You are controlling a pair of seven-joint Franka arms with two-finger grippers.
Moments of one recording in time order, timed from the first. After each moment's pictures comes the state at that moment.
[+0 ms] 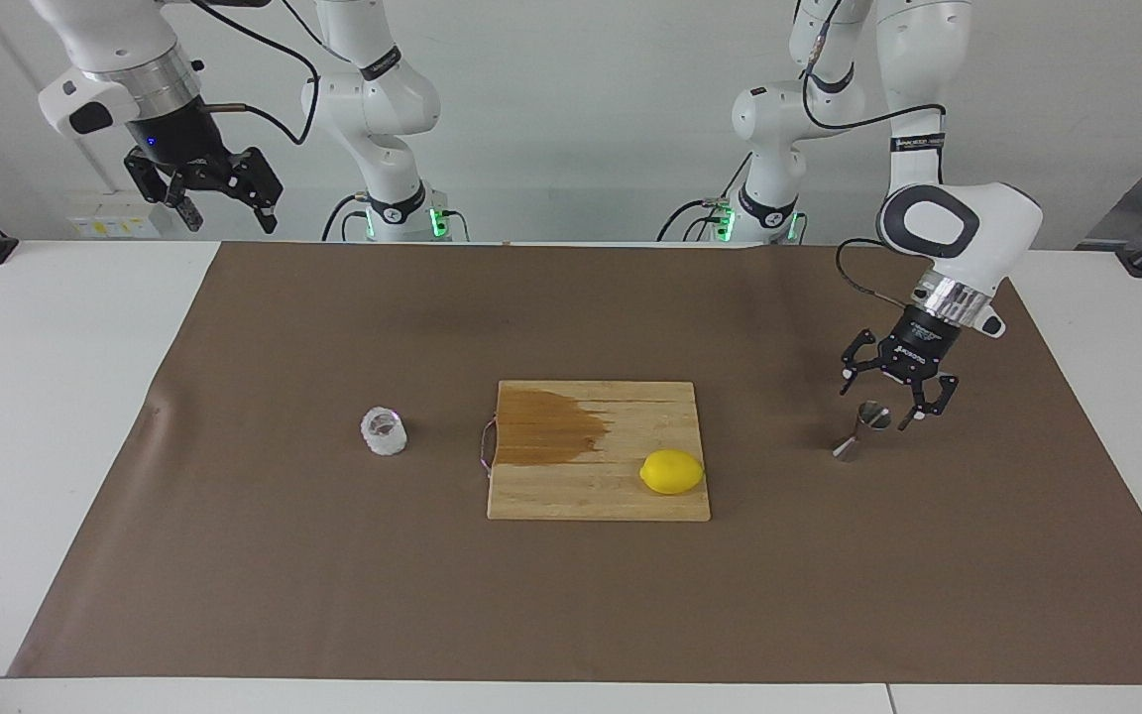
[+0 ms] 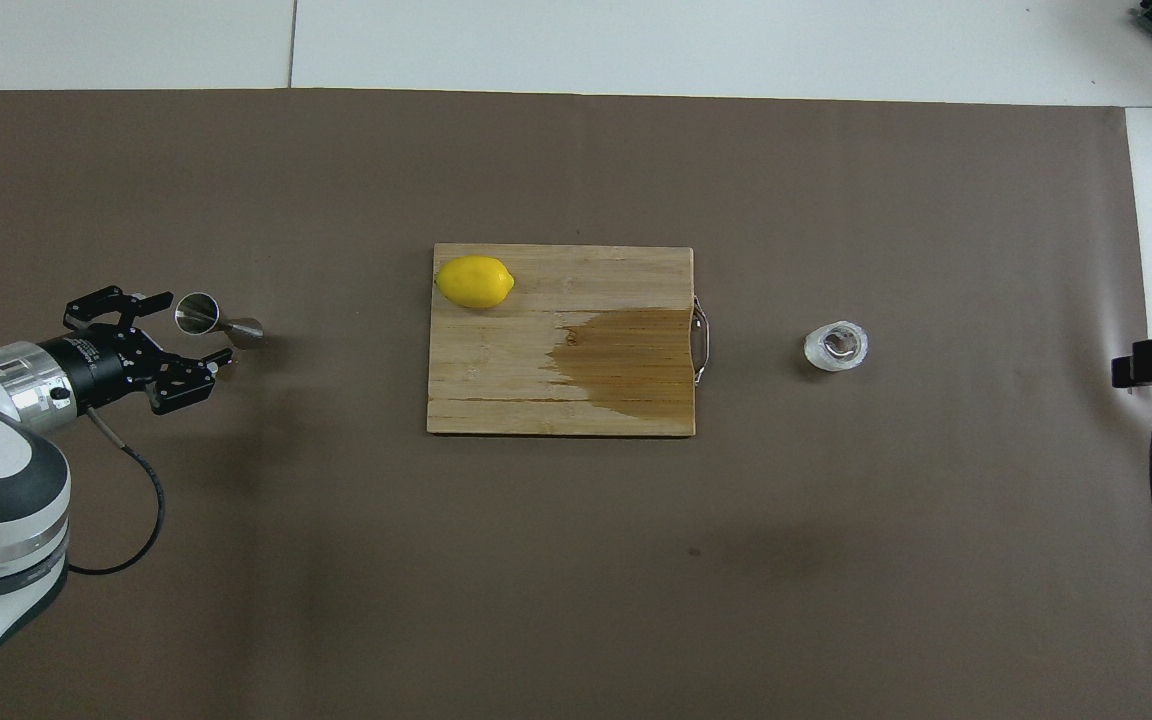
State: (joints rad) left arm 0.09 0.02 -0.08 -2.32 -1.11 2.65 -1.41; right arm -0.02 -0.15 -0.06 -1.67 0.03 1.54 0.01
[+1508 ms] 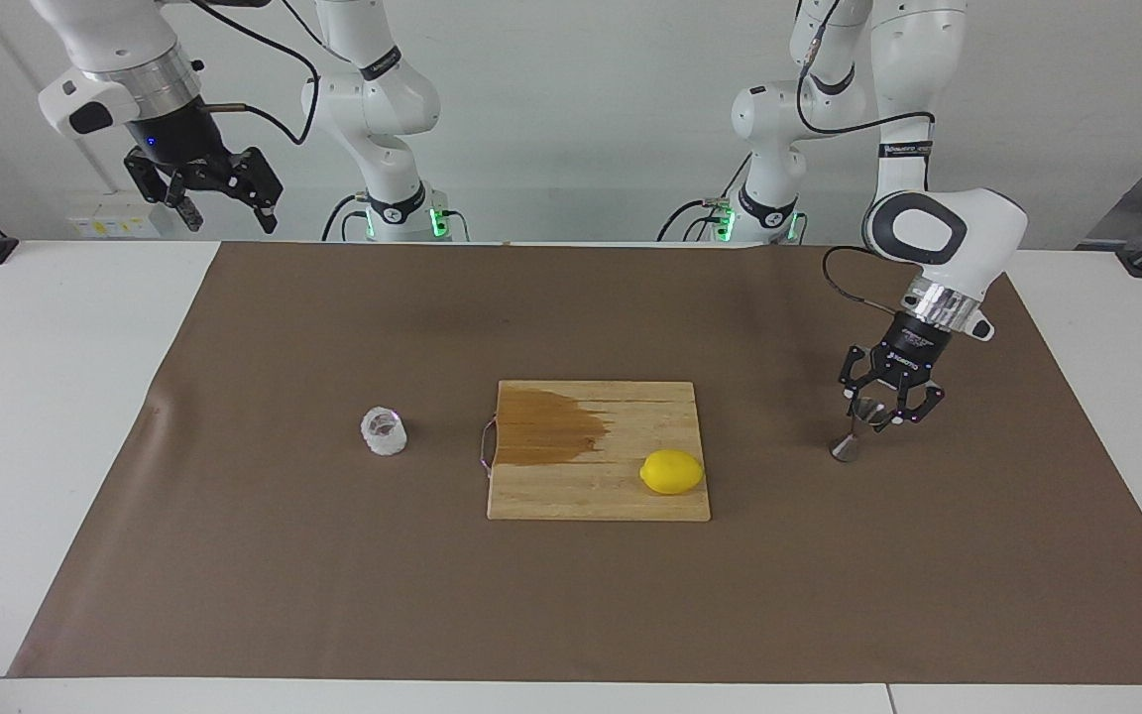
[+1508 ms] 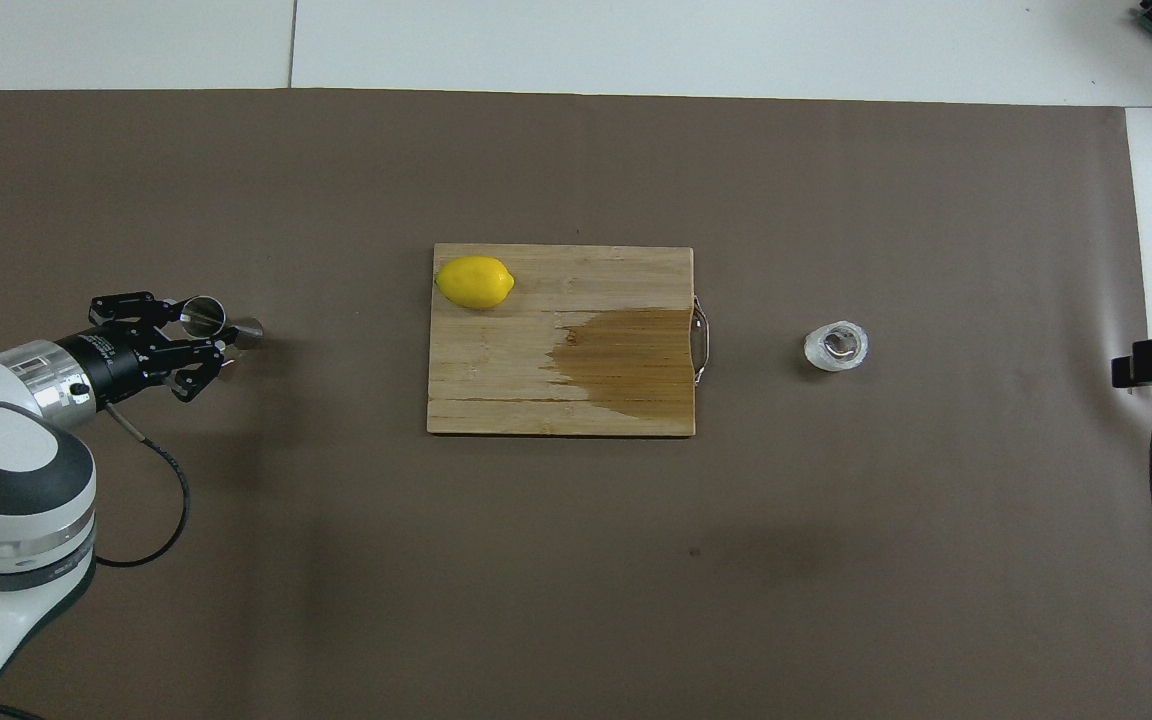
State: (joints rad) left arm 0.07 0.04 -0.08 -2.32 -1.14 2.68 -1.41; right arm -0.02 -0.15 -0.06 -1.67 0.03 1.54 0.01
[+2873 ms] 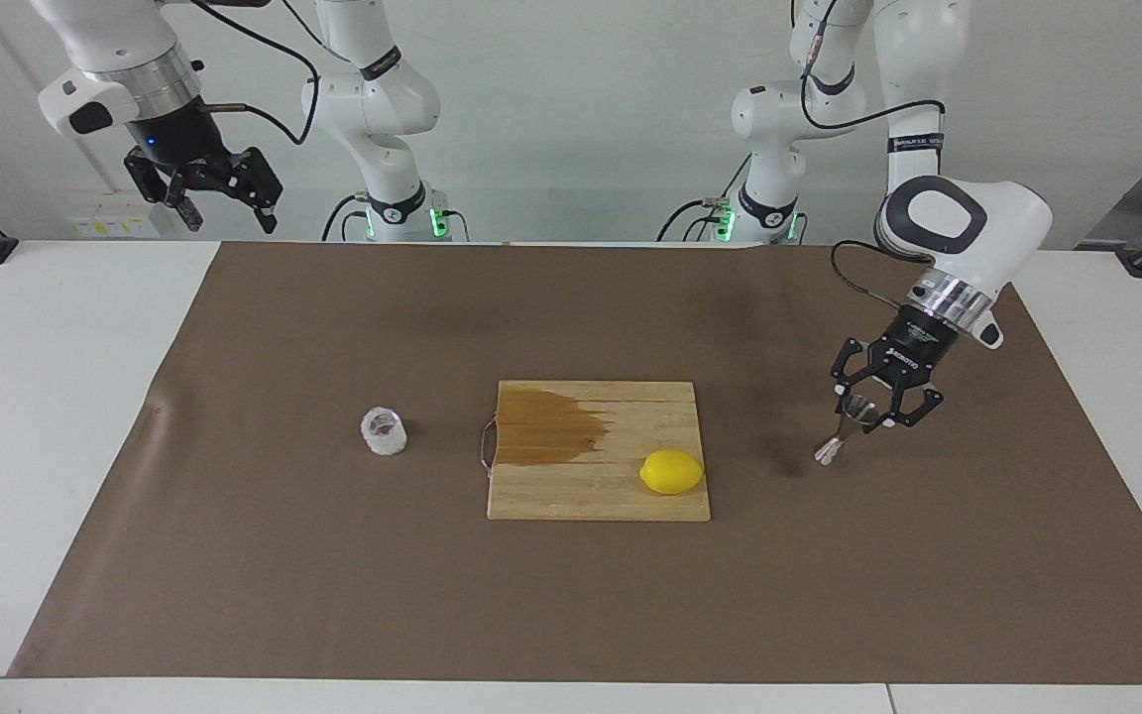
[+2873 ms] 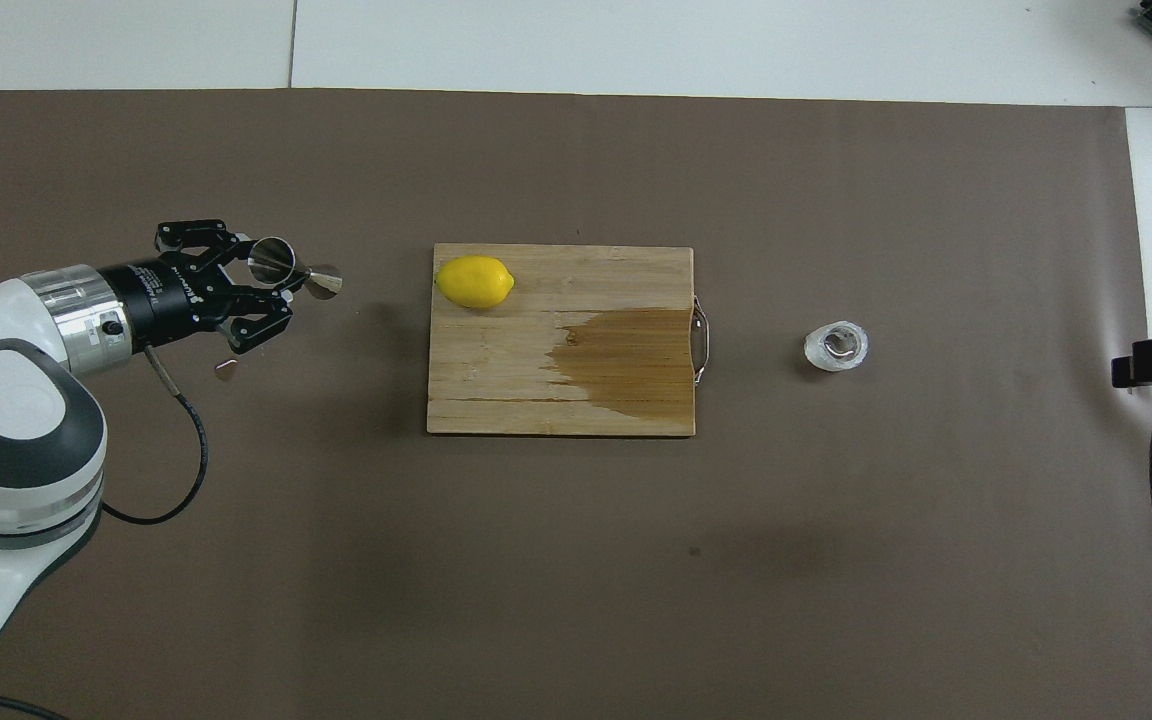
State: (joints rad) left arm -0.14 0.03 -0.11 -2.06 -0.97 2.47 -1.71; right arm -0.02 -0.15 -0.06 -1.67 0.03 1.54 0.01
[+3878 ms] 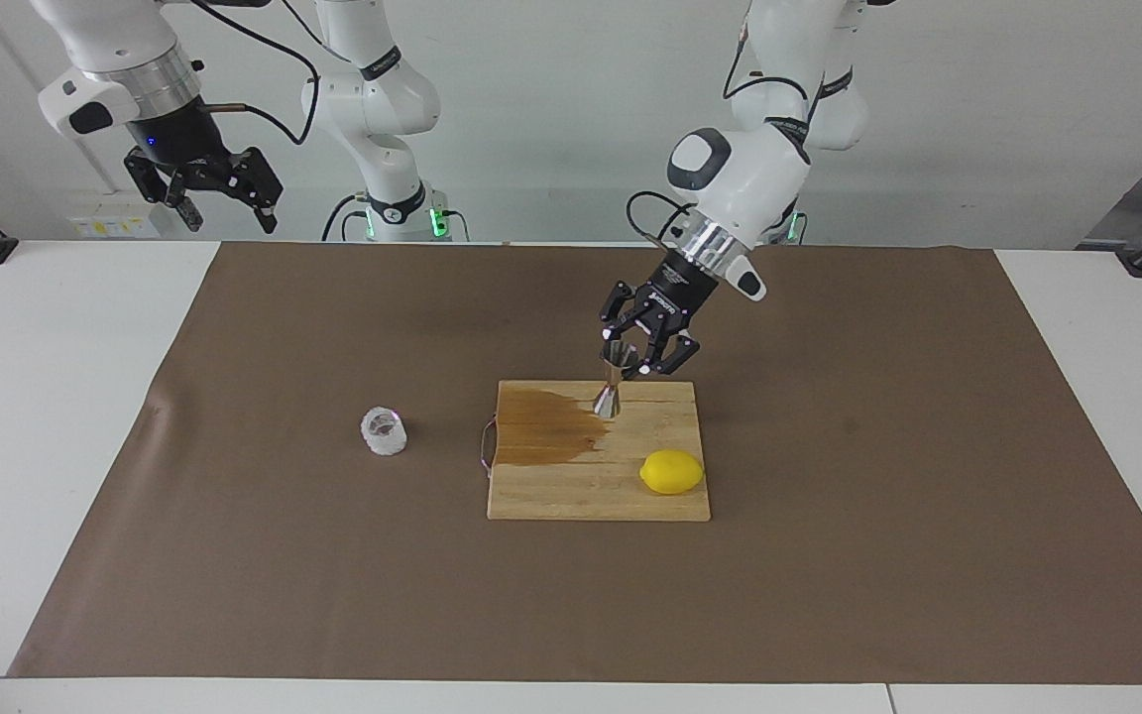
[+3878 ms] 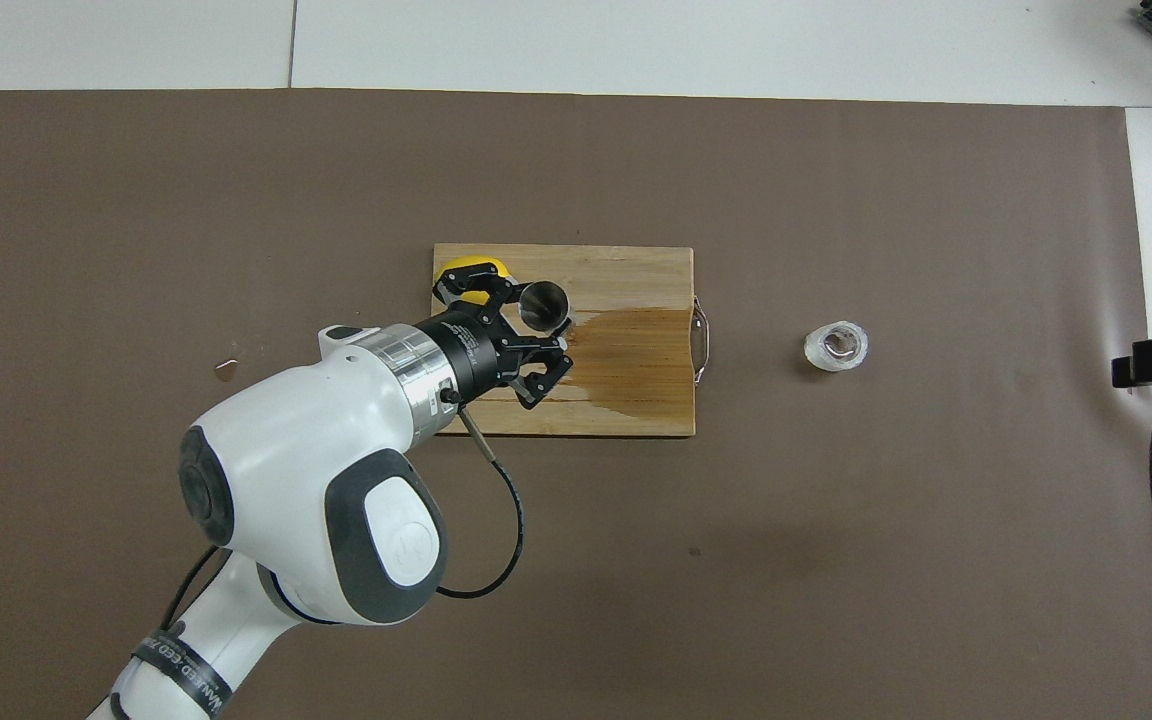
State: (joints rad) left arm -0.59 0.09 -0.11 -2.11 -0.97 2.96 -1.98; right arm -0.02 -0.15 -0.06 -1.67 0.03 1.54 0.01
